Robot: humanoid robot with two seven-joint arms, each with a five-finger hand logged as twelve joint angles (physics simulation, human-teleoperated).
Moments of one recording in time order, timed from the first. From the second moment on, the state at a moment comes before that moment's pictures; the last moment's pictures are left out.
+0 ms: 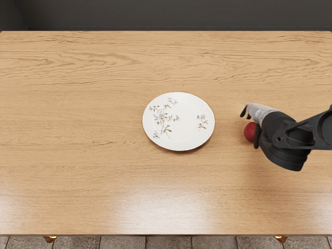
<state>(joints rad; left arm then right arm) 0.00 0.00 -0.02 -0.32 0.01 -0.02 0.13 1.65 -0.43 -0.76 1.62 -0.46 -0.61 -0.60</state>
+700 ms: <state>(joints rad) 0.00 0.00 -0.02 -0.32 0.01 -0.02 0.13 1.60 -0.43 -0.76 1.58 -0.46 -0.61 -0.61</state>
